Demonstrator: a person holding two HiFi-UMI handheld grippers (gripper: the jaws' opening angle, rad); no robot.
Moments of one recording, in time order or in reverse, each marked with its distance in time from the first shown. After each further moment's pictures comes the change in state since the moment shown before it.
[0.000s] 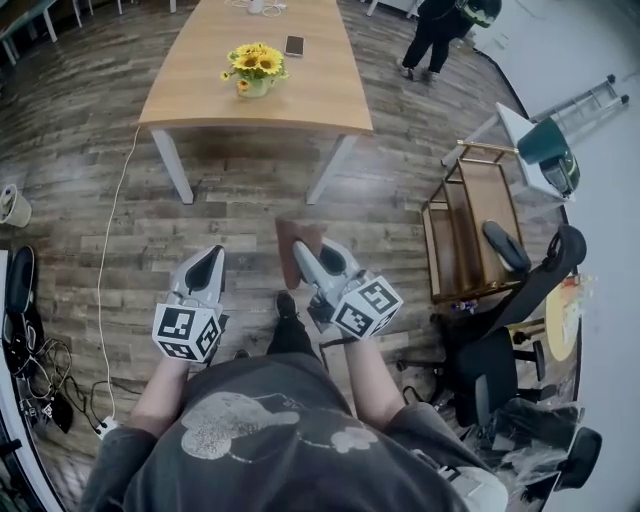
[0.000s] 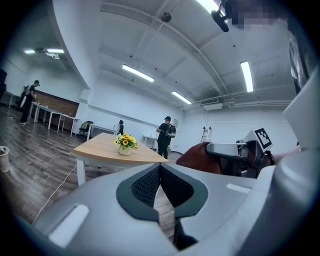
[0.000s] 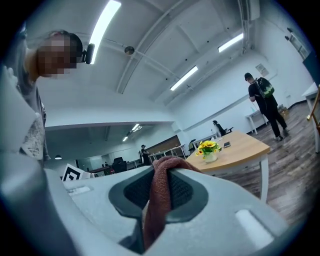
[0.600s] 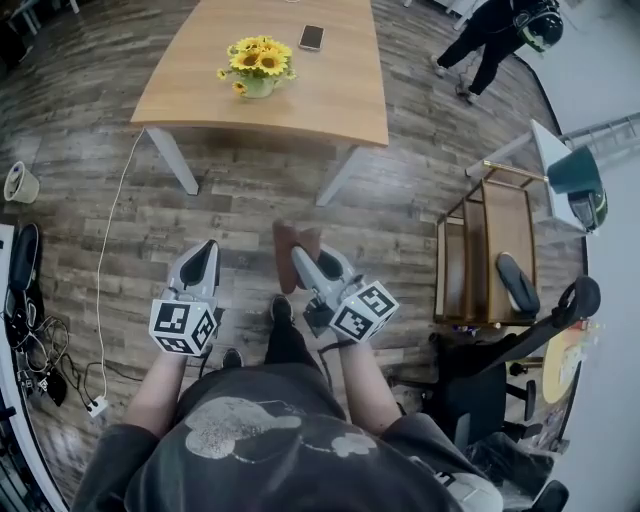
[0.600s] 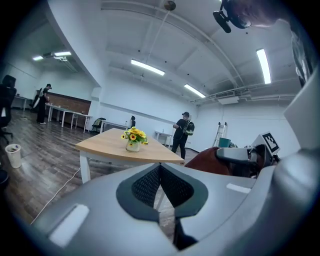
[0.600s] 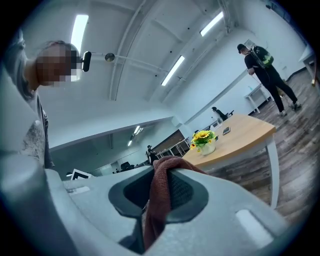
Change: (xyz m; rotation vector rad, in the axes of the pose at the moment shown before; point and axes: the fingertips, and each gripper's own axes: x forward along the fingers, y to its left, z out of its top) left arm 0.096 0.029 -0.008 -0.032 0.049 0.159; right arm 0.039 -0.102 -0.003 0.181 0.046 0.090
